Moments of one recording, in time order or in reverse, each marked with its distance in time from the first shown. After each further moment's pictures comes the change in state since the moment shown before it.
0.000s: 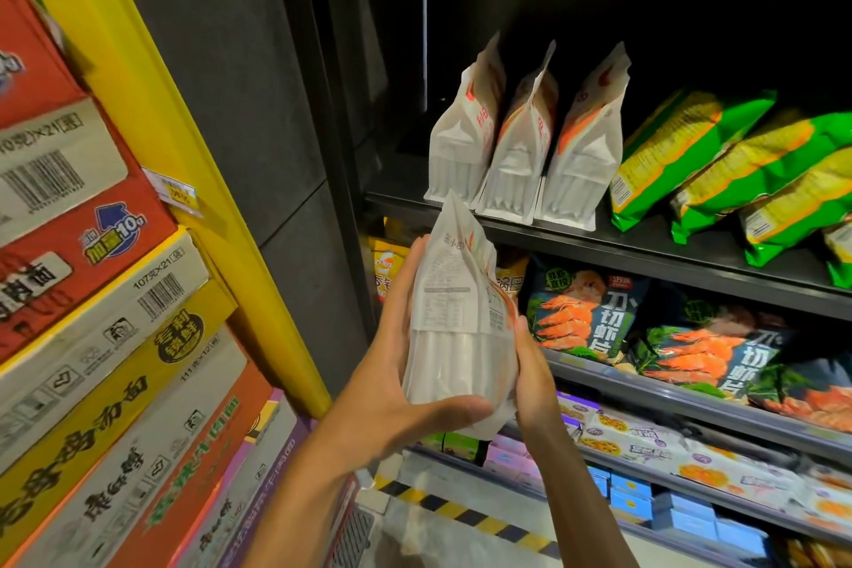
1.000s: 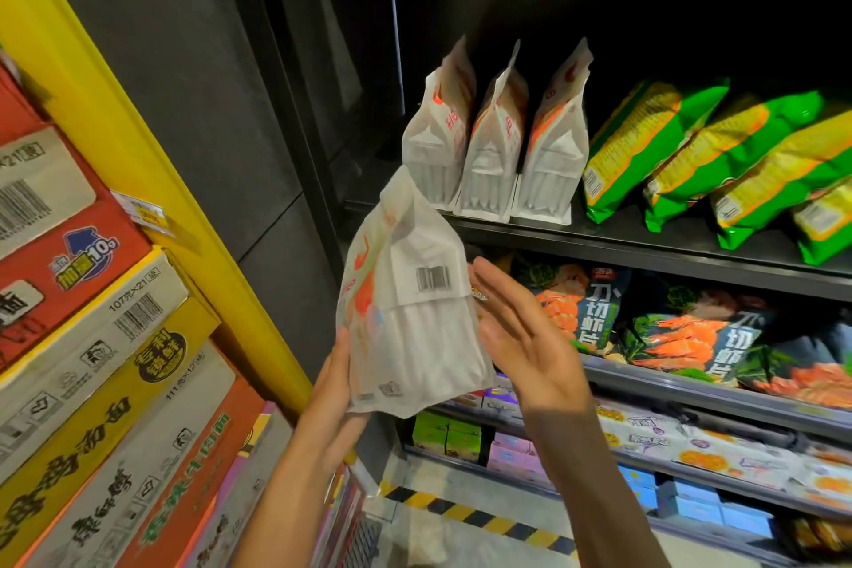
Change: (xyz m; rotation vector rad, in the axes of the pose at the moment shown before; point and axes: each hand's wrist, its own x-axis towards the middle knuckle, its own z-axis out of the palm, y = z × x) left_hand 0.018 -0.085 -0.017 -0.584 0.583 -0.526; right_hand -0.071 -0.073 -0.002 -0.035 -0.347 -0.504
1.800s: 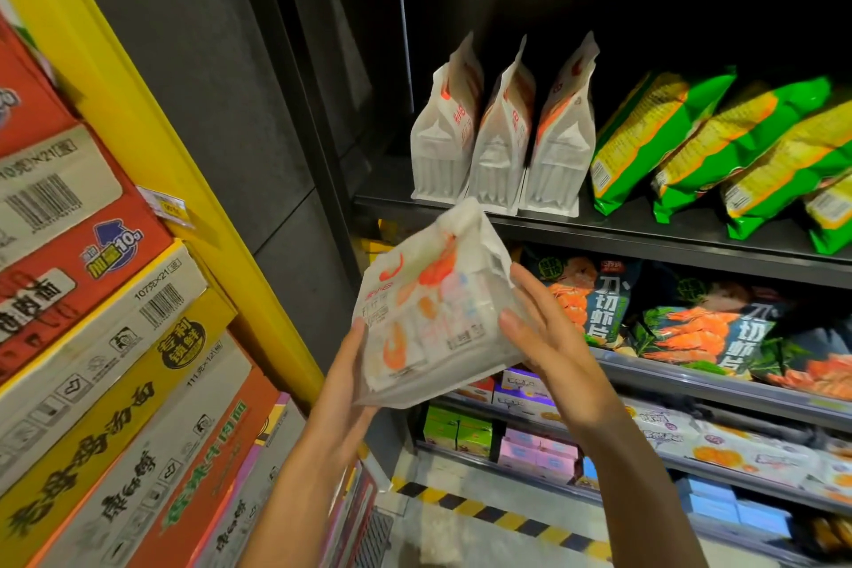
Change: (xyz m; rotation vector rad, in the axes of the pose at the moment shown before) left_hand -0.020 -0.003 -0.012 0.101 -0.163 0.010; right_hand 0.002 0.014 -0.031 -0.033 0.007 0.293
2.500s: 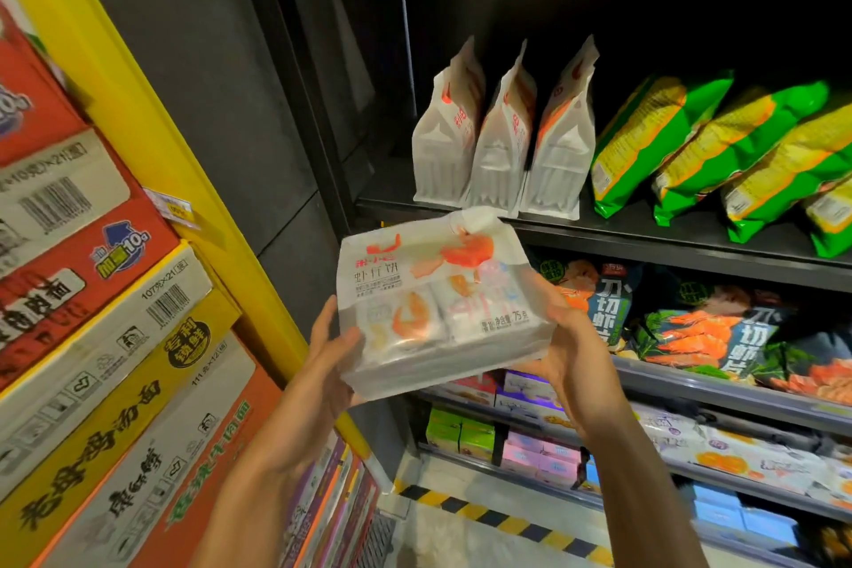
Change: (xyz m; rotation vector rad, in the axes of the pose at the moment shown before) left_hand -0.030 0.035 -0.015 0.193 -0.108 0.143; right_hand 0.012 0.009 -0.014 0.162 0.088 0.030
